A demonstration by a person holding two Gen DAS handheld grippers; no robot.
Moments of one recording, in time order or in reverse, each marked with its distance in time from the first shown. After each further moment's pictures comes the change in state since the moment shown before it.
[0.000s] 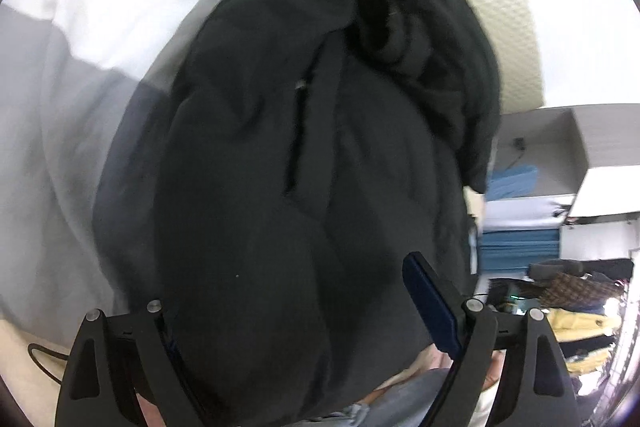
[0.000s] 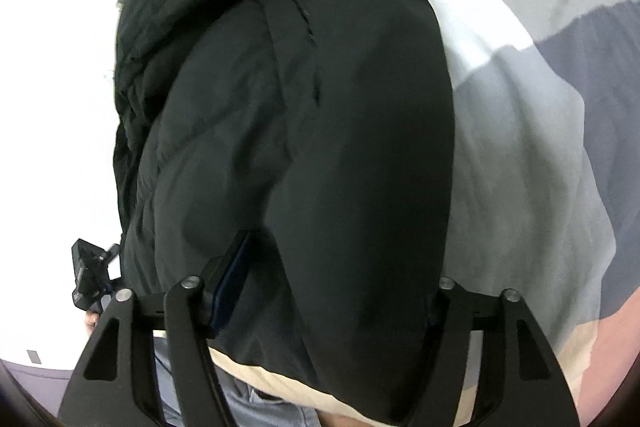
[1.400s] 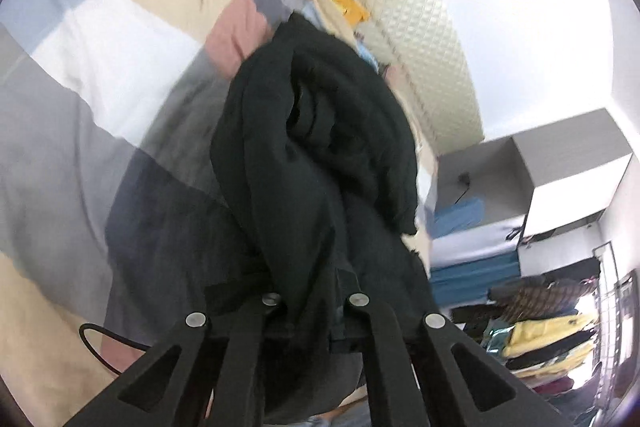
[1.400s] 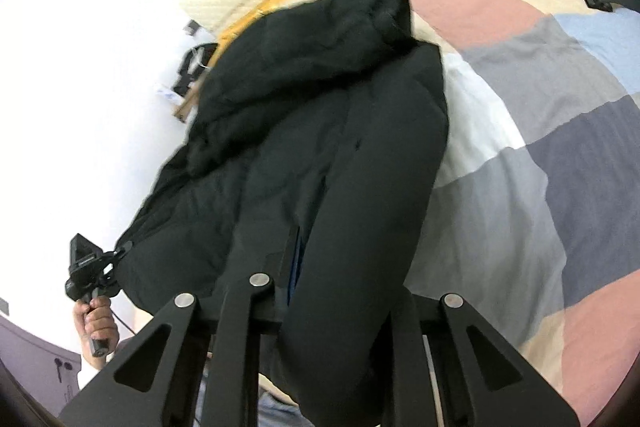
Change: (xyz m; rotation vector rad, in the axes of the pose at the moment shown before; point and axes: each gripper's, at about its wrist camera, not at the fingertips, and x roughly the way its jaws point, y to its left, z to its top) left arm -0.107 -0.027 -0.035 0.063 -0.247 -0.208; right arm -0.078 0.050 -0.036 -0.194 -0.271 0.102
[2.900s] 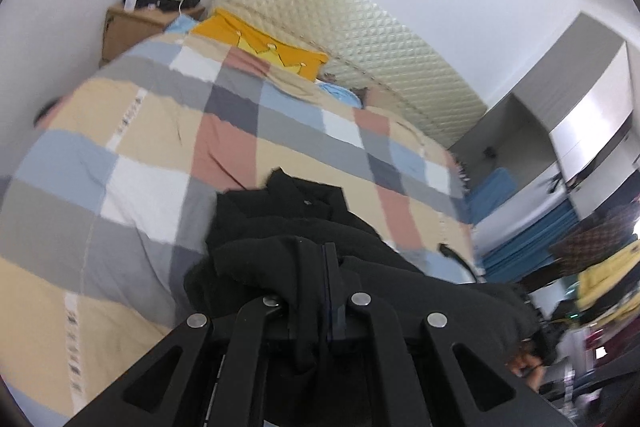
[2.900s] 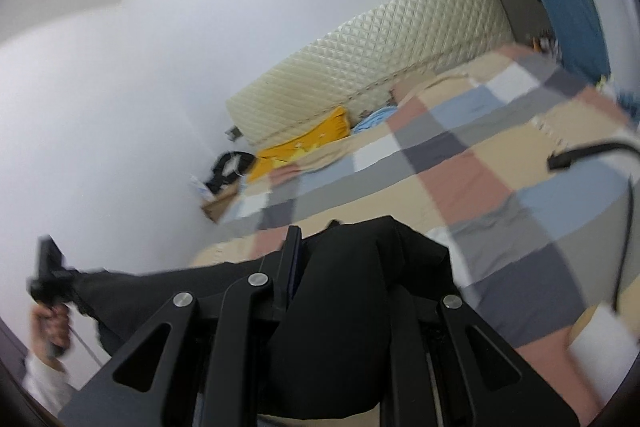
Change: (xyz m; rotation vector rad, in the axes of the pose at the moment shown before) left arm -0.123 -0.209 -0.019 0.379 -0.134 0.278; right arm -0.188 0.082 0.020 -0.192 -0.455 -0.043
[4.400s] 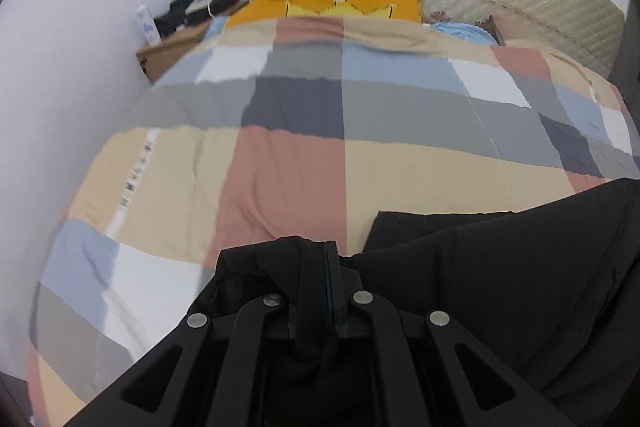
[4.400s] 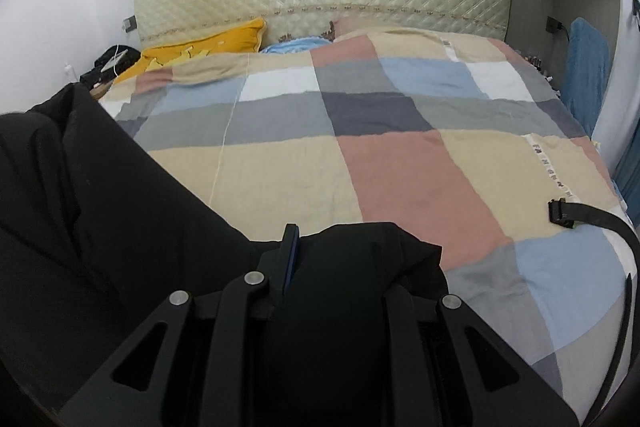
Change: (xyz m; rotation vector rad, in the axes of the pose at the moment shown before) left arm 0.376 0.000 0.084 0.184 0.096 0.600; right arm 0.305 -0.084 -0.016 -0.277 0.239 -0.414
